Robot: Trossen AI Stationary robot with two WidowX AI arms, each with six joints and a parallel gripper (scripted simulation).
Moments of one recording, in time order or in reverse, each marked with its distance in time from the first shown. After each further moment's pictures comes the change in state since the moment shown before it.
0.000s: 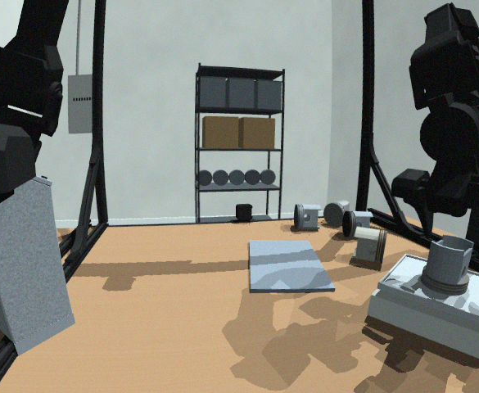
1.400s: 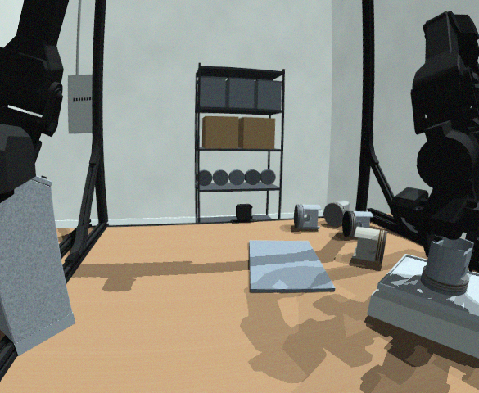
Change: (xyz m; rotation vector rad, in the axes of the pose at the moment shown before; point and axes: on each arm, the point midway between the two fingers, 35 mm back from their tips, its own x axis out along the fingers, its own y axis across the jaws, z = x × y) left arm 0.031 -0.001 0.003 0.011 -0.016 0.001; right arm 0.000 0.000 0.000 0.000 0.000 0.000
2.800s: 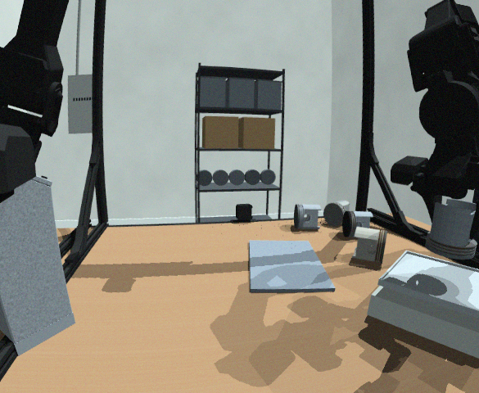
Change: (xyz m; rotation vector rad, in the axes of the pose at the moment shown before) left arm -0.051 0.000 -0.002 0.002 -0.005 0.000; right arm 0.000 0.000 0.000 0.000 0.000 0.000
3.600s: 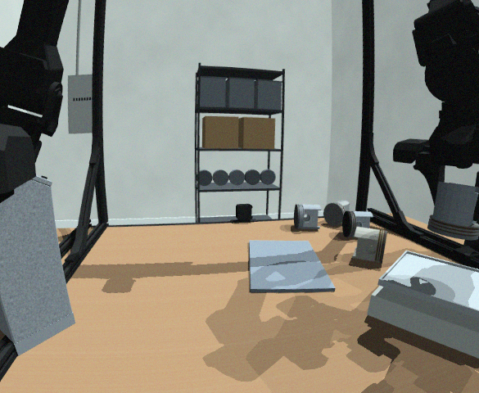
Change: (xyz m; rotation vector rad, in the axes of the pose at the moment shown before) left arm -0.027 0.001 -0.005 -0.014 -0.089 0.000; right arm 0.000 0.000 0.000 0.000 0.000 0.000
